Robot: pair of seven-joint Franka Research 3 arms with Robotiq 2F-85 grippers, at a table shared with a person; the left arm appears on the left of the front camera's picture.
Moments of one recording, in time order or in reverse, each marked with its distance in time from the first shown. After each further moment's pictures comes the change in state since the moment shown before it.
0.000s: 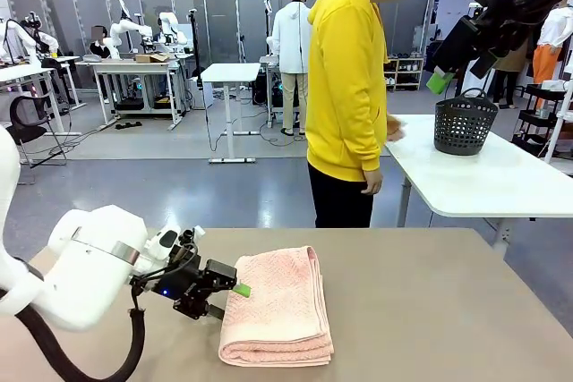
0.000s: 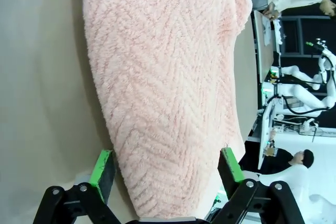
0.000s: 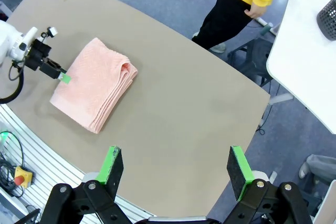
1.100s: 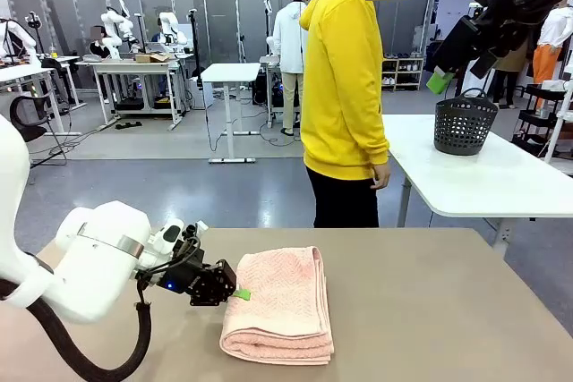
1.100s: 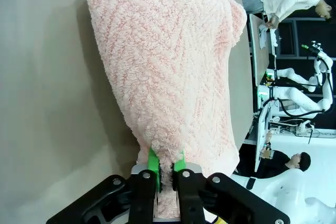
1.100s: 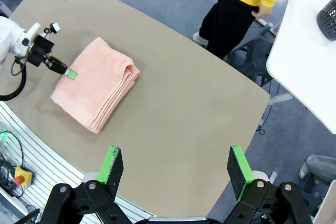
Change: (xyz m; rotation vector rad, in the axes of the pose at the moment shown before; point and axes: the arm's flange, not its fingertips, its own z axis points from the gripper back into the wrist) left arm 0.015 0.001 0.000 -0.018 -0.013 0.002; right arm 0.000 0.000 0.000 0.000 0.000 0.000
